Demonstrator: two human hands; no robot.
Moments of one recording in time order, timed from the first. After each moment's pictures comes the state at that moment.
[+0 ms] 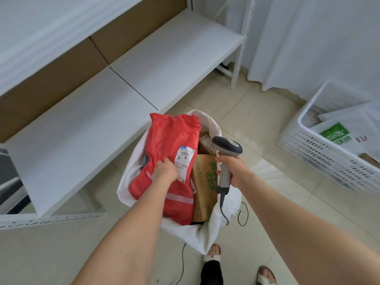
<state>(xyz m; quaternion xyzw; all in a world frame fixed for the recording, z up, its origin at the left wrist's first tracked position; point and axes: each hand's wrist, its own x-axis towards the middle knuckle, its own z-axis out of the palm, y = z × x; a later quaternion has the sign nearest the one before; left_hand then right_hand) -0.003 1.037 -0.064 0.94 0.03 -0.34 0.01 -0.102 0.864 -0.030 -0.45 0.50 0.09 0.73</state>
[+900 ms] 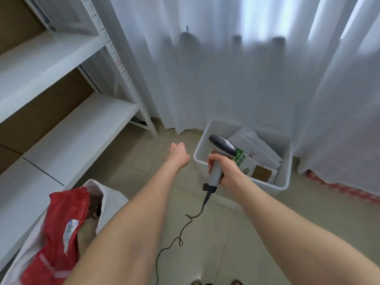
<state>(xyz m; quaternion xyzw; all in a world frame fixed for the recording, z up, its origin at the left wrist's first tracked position) -0.207 0.520 0.110 0.93 -0.27 -0.23 0.07 -0.346 0.450 0.107 -0.29 0.46 -0.13 0.83</state>
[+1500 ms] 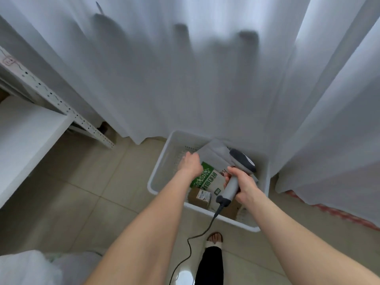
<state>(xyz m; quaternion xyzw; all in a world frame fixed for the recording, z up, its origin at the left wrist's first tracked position) -0.193 0.161 -0.052 0.87 -0.35 -0.33 0.02 -0.347 0.112 -0.043 -0.18 0.60 -0.15 0.77</state>
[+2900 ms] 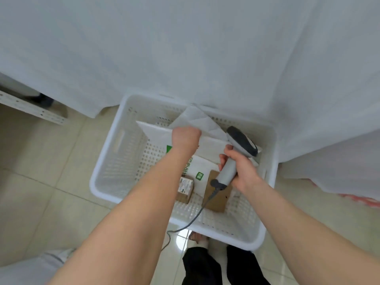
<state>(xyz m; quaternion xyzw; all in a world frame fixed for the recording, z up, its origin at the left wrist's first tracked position) -0.192 -0.009 -0.320 0.81 -0.54 -0.16 -0.18 -0.355 -0.030 -0.302 -0.11 0.58 -0.15 0.79</state>
